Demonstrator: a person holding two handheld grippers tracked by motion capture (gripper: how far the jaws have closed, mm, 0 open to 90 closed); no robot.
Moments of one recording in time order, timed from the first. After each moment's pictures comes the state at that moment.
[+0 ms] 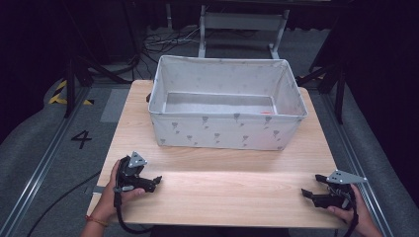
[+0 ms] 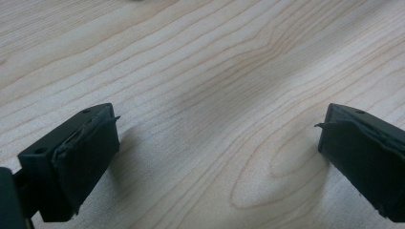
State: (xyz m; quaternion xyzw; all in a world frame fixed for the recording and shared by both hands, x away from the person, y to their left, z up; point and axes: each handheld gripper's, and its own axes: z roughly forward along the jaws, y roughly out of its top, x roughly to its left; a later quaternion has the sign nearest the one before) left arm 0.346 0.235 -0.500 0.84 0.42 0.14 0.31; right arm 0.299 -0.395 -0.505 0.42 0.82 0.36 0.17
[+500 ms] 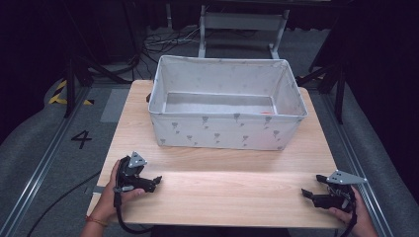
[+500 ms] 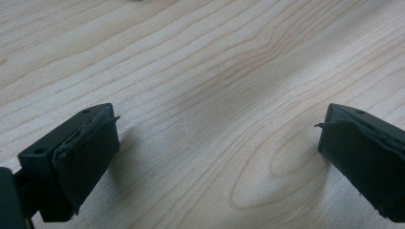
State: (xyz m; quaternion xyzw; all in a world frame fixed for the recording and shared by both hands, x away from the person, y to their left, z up) left arm 0.346 0.235 -0.500 0.84 0.42 0.14 0.31; right arm 0.297 -0.394 -0.505 0.43 0.81 0.36 0.17
